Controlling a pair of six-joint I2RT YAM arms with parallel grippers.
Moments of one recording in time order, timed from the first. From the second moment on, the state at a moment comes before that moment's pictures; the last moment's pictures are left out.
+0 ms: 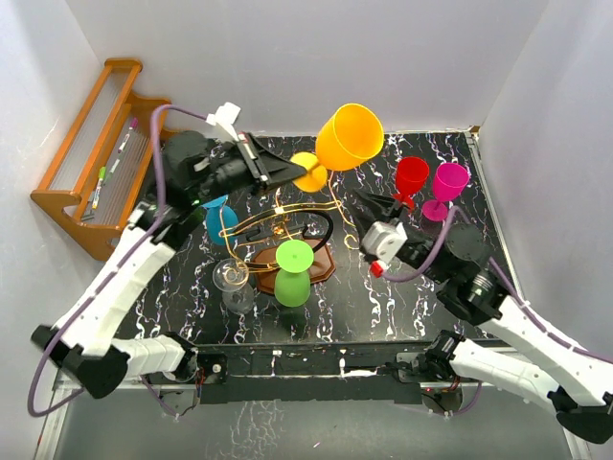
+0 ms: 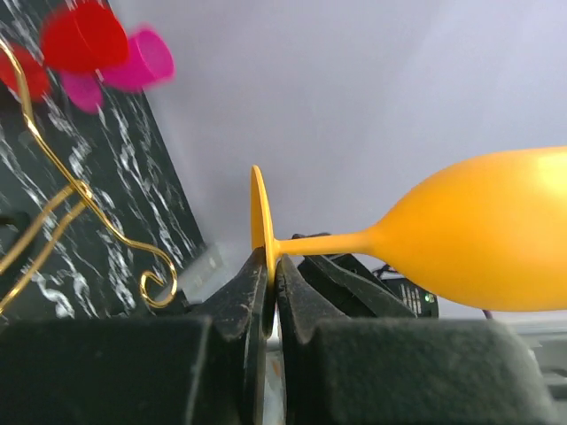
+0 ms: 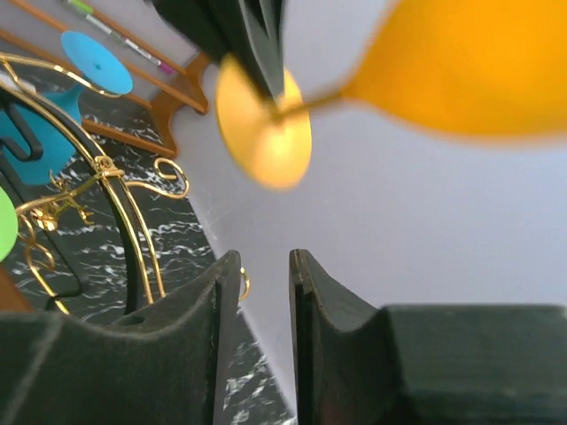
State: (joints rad) left arm -0.57 1.24 1.41 -0.26 0.52 -1.17; right arm 0.84 0.77 0.88 0.10 -0.15 -0.95
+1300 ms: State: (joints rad) left arm -0.57 0.93 1.45 -0.75 0.19 -0.61; right arm 0.85 1.19 1.90 -0.93 0.04 0.55
